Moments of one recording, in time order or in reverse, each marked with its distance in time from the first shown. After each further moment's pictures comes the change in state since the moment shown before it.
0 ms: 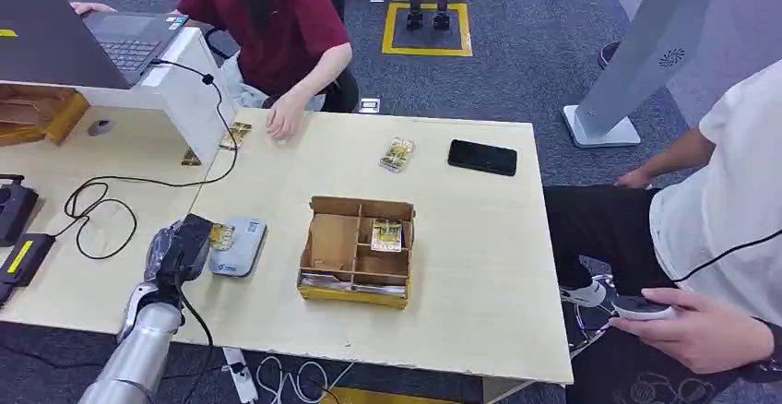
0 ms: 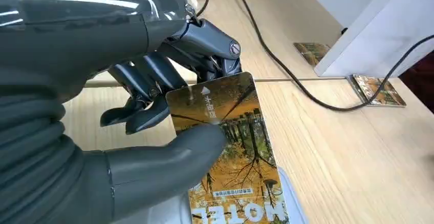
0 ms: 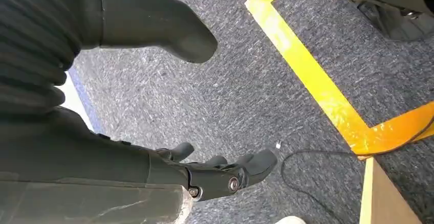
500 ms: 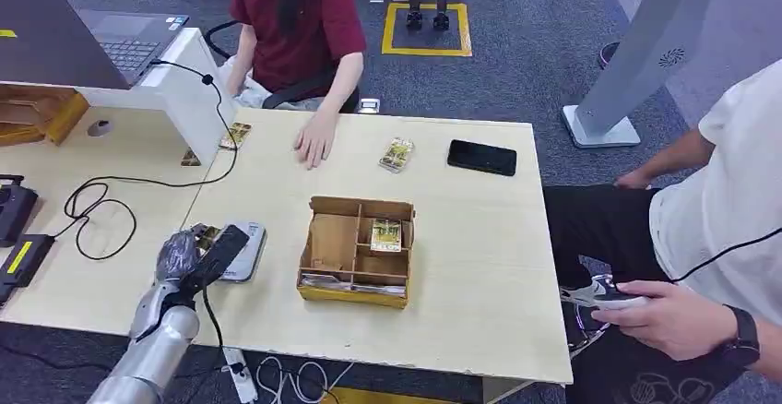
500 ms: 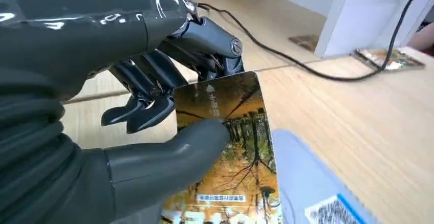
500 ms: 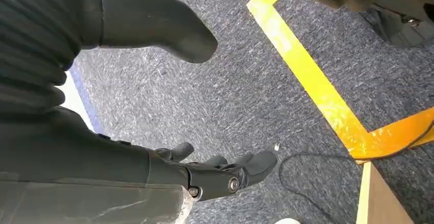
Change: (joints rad) left arm -0.030 -0.015 -0.087 0.100 -0.290 0.089 0.139; right arm -0.001 0.000 0.000 0.000 0.020 0.016 0.001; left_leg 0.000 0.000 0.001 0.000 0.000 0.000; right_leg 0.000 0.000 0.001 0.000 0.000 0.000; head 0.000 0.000
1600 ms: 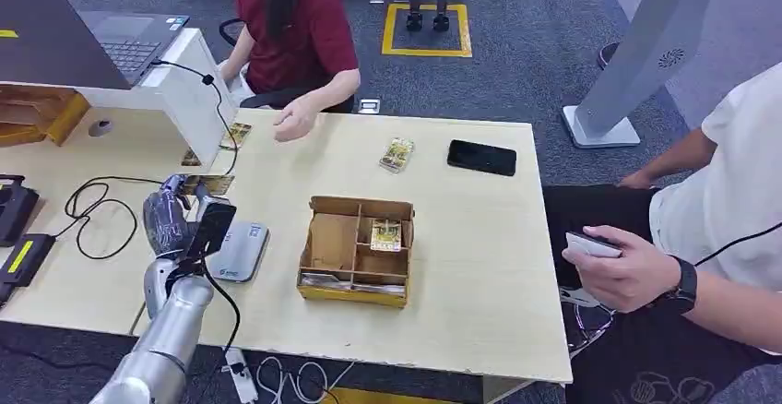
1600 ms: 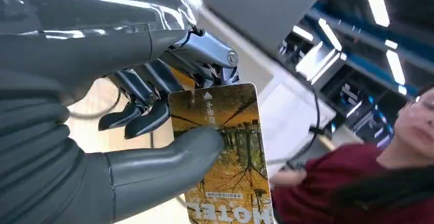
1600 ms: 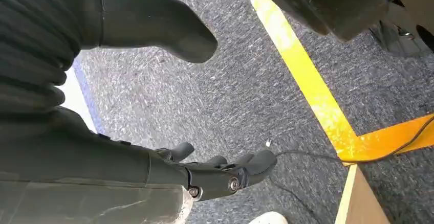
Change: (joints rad) left arm -0.085 -0.105 0.113 -0.068 0.194 0.364 -0.450; right arm -0.006 0.008 -0.003 0.000 0.091 0.020 0.000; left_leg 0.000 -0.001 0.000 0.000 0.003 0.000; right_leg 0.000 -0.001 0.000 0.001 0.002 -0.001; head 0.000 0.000
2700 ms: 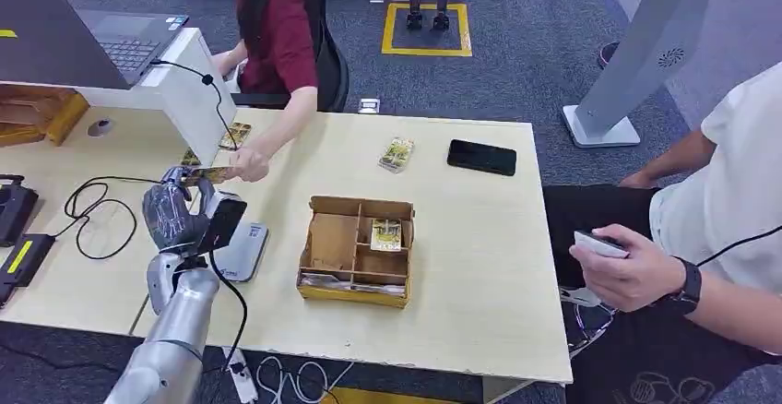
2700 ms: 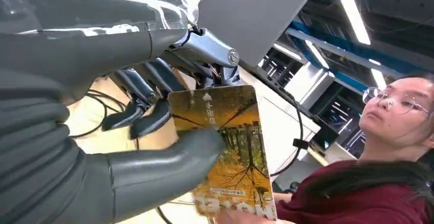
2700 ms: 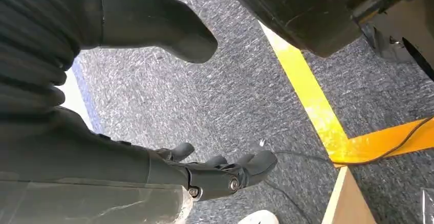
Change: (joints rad) left arm -0.044 -0.107 0.240 0.015 -0.230 0.002 -0.099; right arm -0.005 0.011 0.000 0.000 0.032 0.008 -0.002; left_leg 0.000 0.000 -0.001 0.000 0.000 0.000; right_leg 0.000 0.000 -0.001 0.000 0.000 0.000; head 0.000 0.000
